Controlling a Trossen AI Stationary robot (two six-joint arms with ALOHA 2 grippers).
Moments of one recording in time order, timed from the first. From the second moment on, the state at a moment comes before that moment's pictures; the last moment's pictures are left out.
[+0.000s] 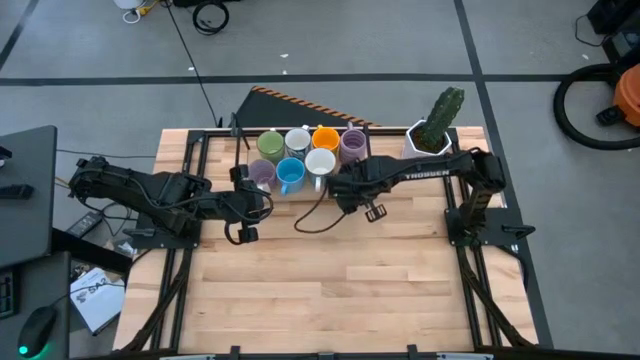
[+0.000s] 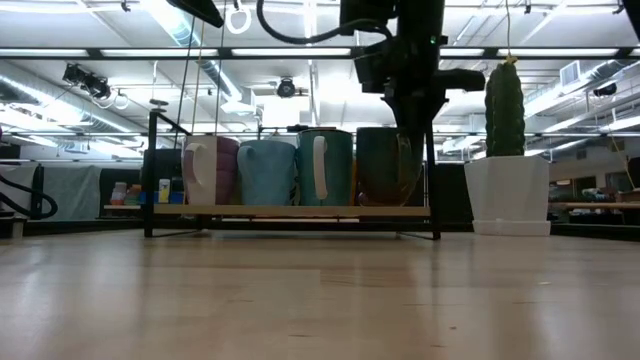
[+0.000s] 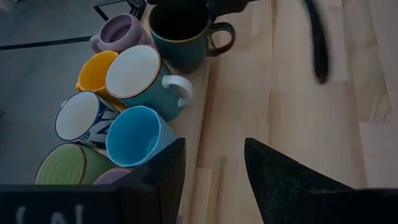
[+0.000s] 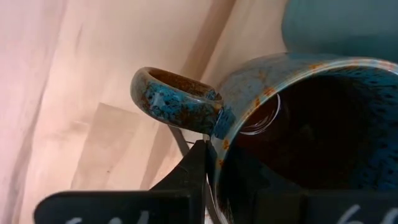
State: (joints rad) left arm -0.27 1.16 1.20 -0.85 -0.54 -0.12; right arm -0.04 1.81 1.55 -1.22 0.33 -0.50
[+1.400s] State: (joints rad) left arm -0.27 1.16 1.20 -0.85 -0.54 -0.12; right arm -0.18 1.80 1.55 -1.17 0.29 -0.61
